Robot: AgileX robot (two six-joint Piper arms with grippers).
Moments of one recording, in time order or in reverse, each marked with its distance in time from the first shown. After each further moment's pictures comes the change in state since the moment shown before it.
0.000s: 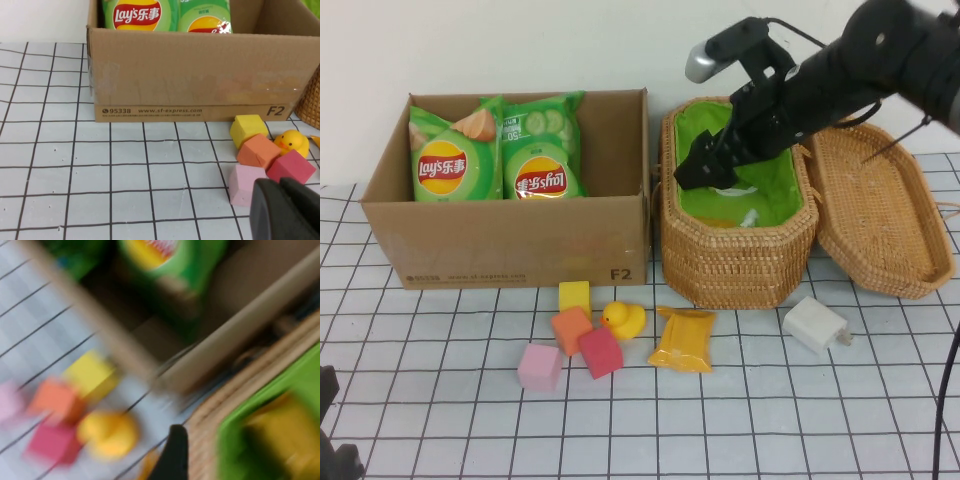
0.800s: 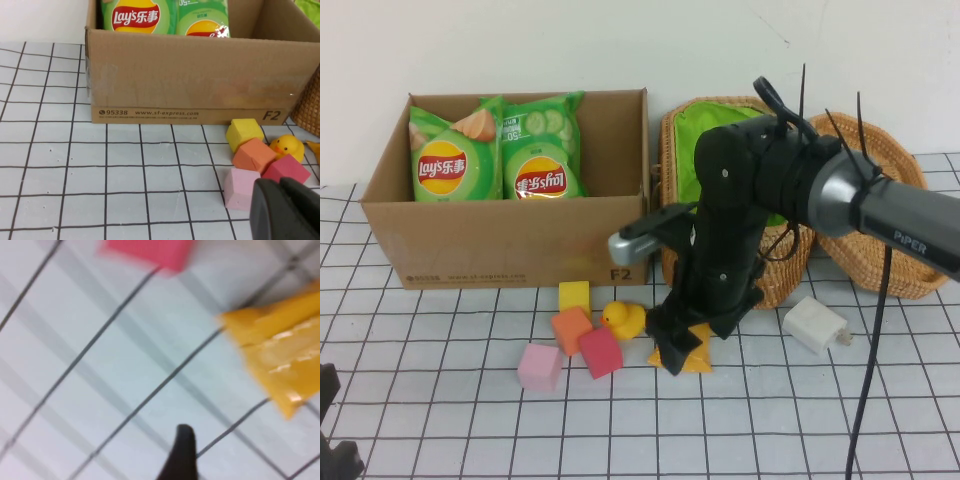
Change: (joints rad) right arm 0.258 0.065 0.123 -0.331 0.361 0.498; left arm 0.000 0.000 0.000 -0.023 -0.005 0.000
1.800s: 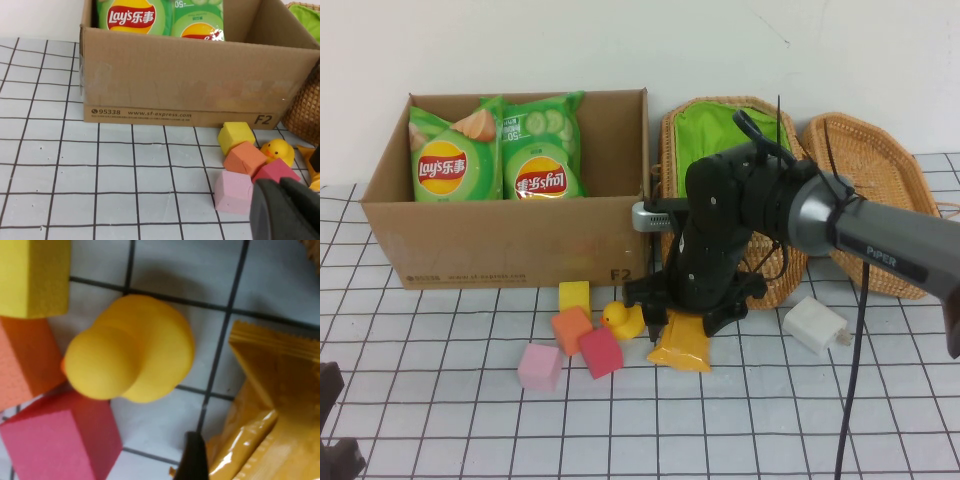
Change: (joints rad) right arm 0.001 0.076 0.000 -0.072 -0.214 0.590; left arm 0.000 0.000 0.000 -0.041 0.006 0.001
